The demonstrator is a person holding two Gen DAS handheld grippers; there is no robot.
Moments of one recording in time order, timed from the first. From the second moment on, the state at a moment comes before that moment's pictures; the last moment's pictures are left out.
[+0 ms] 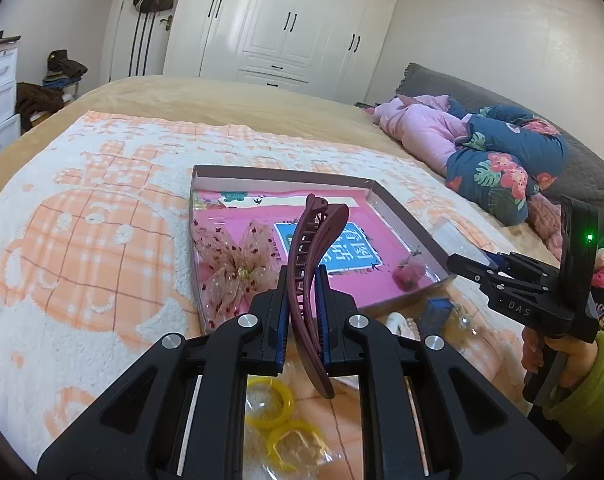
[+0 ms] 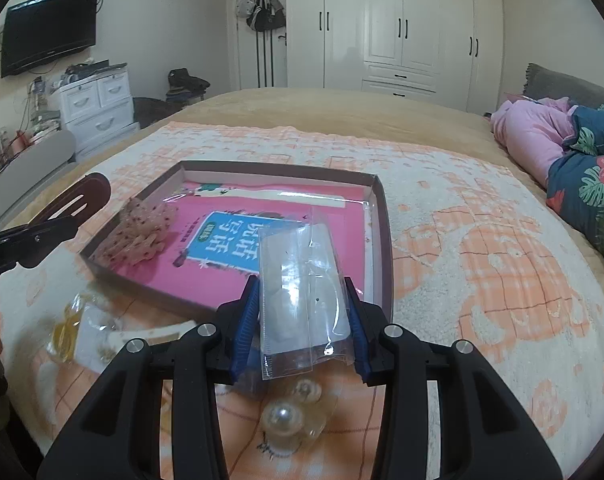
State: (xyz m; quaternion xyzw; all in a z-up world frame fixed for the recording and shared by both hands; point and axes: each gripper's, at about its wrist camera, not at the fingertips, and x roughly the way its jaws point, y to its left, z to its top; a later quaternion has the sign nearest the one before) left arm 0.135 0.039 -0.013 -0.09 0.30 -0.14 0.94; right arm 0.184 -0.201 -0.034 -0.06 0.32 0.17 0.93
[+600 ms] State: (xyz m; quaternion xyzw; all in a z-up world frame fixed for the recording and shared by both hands) left arm 0.195 0.015 -0.023 -0.08 0.34 -0.16 0.92; right arm 0.223 -0.217 -0.045 -0.05 0.34 0.12 0.93
